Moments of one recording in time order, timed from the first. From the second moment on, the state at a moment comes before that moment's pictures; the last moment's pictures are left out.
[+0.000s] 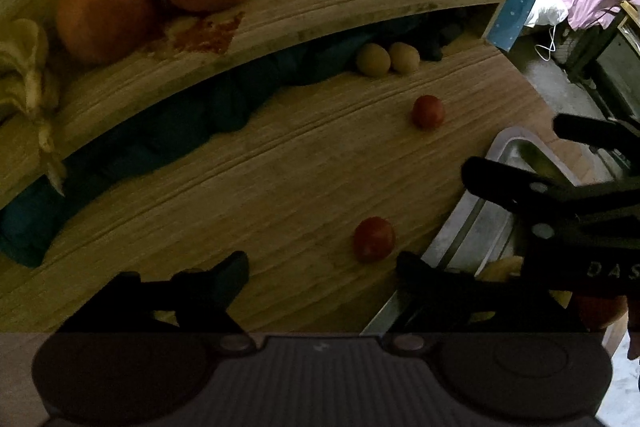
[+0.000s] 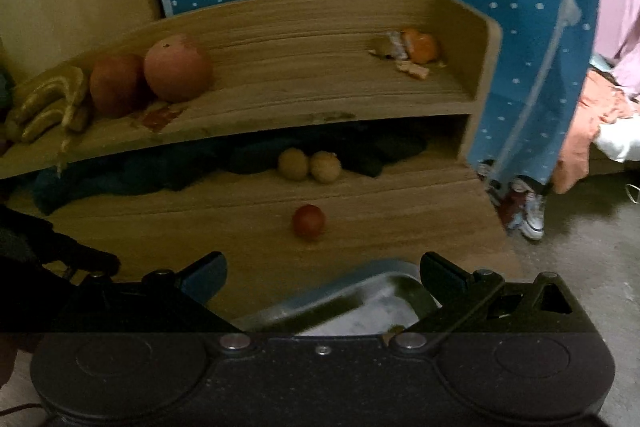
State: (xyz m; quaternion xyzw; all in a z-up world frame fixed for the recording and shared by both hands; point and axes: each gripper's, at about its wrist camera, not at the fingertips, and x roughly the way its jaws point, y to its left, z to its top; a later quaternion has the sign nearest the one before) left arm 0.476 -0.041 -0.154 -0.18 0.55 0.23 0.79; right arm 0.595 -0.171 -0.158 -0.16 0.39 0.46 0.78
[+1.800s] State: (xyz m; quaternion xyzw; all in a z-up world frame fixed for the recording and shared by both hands) left arm 0.489 -0.047 -0.159 -0.18 0.54 0.19 0.80; right arm 0.601 -0.126 -0.192 -0.20 0.39 0.50 0.75
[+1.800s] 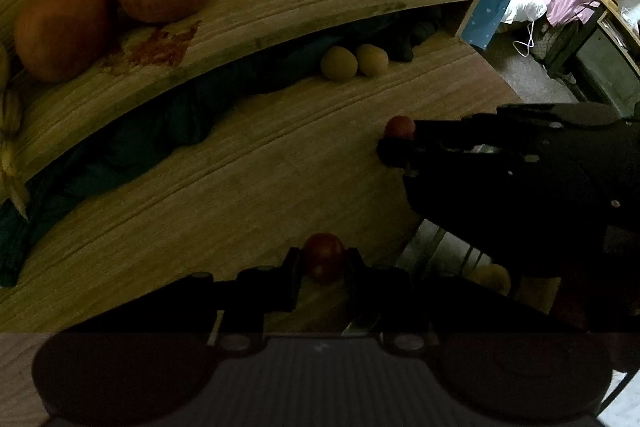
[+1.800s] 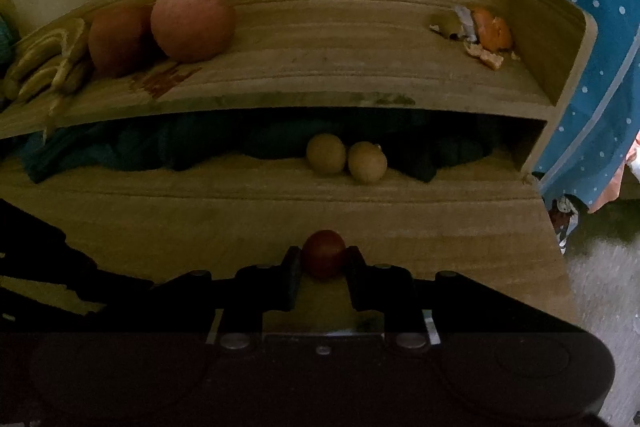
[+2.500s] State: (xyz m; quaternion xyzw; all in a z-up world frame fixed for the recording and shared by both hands) left arm 0.475 -0.059 -0.137 -0.16 0.52 0.15 0.82; right arm 0.578 -0.168 -0.154 -0.17 0.38 0.46 0.78
